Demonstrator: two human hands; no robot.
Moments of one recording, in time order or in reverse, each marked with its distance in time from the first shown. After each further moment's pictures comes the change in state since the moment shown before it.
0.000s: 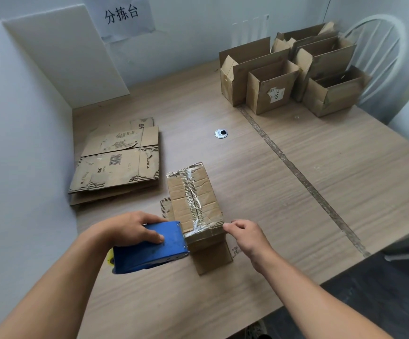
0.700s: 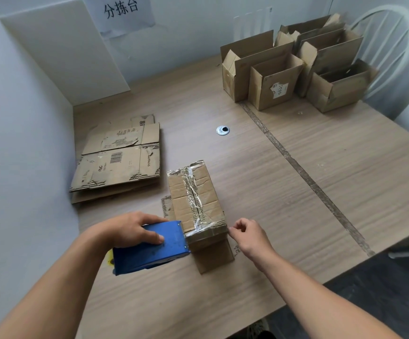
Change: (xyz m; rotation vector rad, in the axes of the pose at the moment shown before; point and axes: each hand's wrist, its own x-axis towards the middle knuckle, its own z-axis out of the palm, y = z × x) left_hand 0.000 -0.004 0.000 -0.037 -0.044 -0.021; right_hand 0.010 0.013 -0.002 -0.241 0.048 -0.029
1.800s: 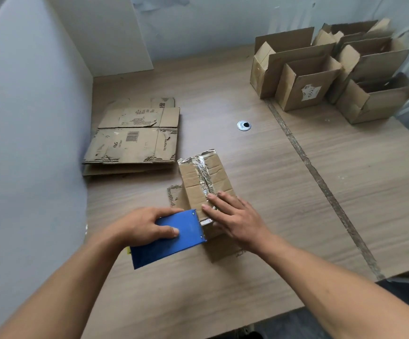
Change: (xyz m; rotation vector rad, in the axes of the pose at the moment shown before) left_hand -0.008 -0.007 0.030 -0.093 0.126 0.070; right_hand 0.038 -0.023 0.017 -0.866 -0.082 -1.103
